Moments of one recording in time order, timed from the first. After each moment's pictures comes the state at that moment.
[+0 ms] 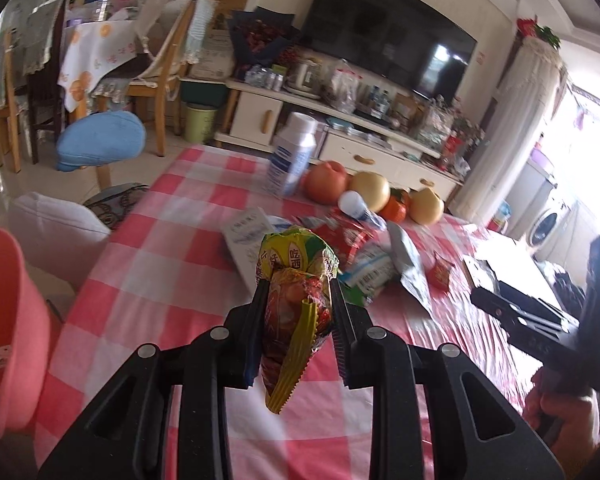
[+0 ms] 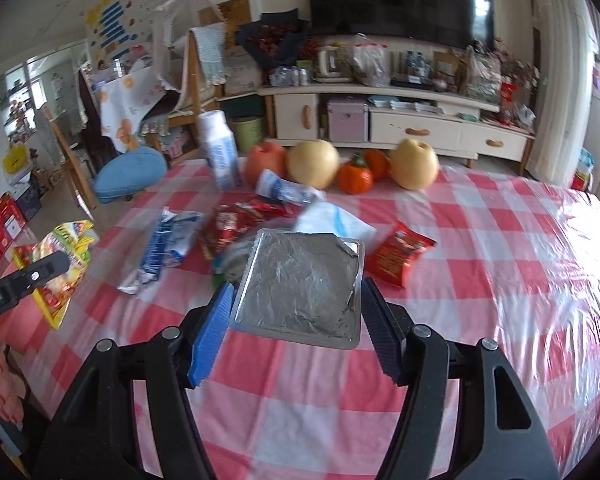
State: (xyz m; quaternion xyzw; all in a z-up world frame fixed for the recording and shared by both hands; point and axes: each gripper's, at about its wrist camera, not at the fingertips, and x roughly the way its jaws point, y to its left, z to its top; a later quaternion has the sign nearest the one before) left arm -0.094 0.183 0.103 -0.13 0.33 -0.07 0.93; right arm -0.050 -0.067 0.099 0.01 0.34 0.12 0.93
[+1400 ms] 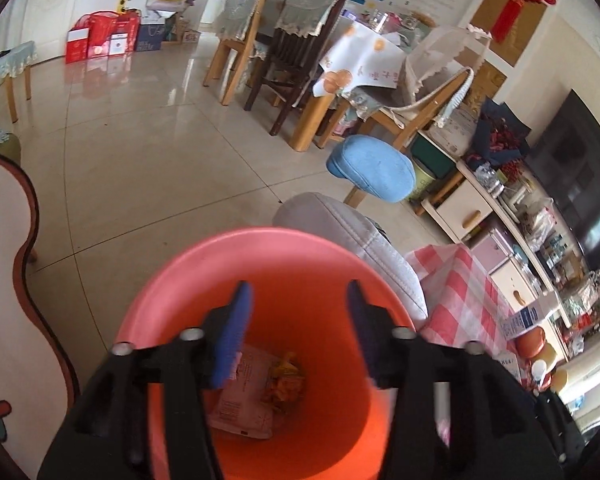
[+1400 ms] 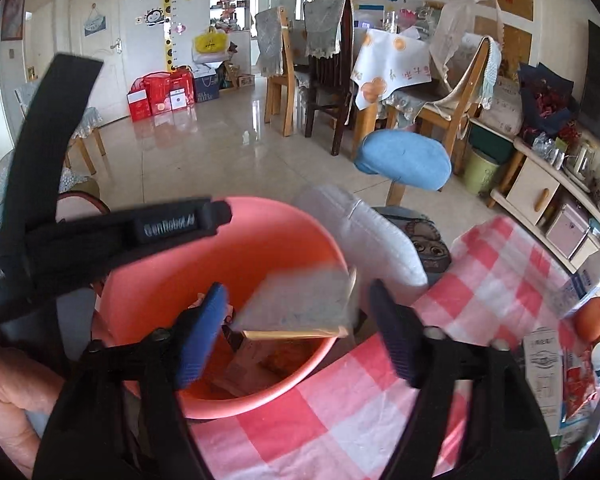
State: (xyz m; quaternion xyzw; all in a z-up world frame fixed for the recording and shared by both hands) left arm -0.158 0.472 0.083 -0.32 0.29 0.27 0.86; right arm -0.088 0.332 0.105 -0.17 0.31 0.44 0.83
